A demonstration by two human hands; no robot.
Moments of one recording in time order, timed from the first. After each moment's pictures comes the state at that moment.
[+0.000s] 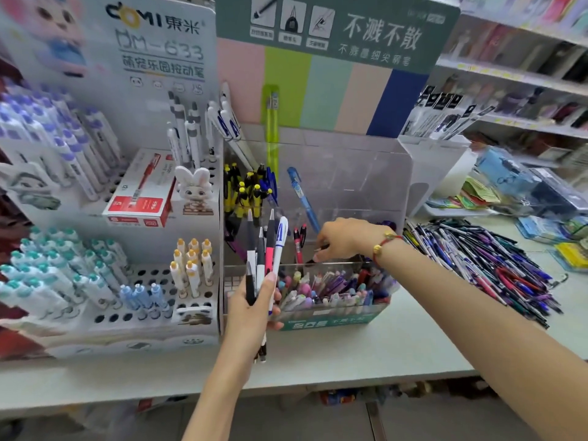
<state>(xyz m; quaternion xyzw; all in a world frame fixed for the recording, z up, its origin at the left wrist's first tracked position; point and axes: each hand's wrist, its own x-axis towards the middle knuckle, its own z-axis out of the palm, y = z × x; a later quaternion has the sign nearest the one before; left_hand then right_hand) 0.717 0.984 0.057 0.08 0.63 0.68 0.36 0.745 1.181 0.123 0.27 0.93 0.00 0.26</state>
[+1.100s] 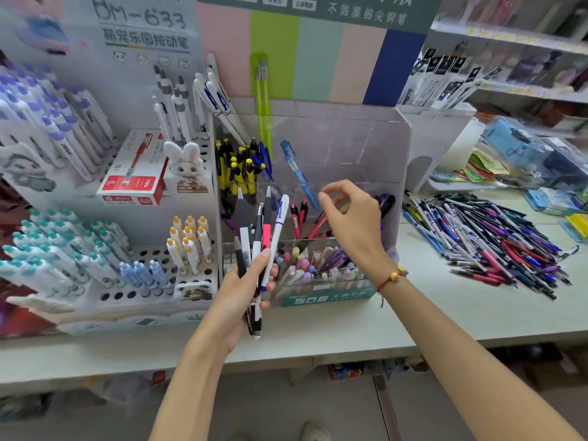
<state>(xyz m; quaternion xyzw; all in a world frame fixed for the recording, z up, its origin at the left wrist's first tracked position) 0.708 0.973 0.059 0.12 0.59 0.65 0.47 0.782 1.149 0.090 0.35 0.83 -0.28 -0.33</state>
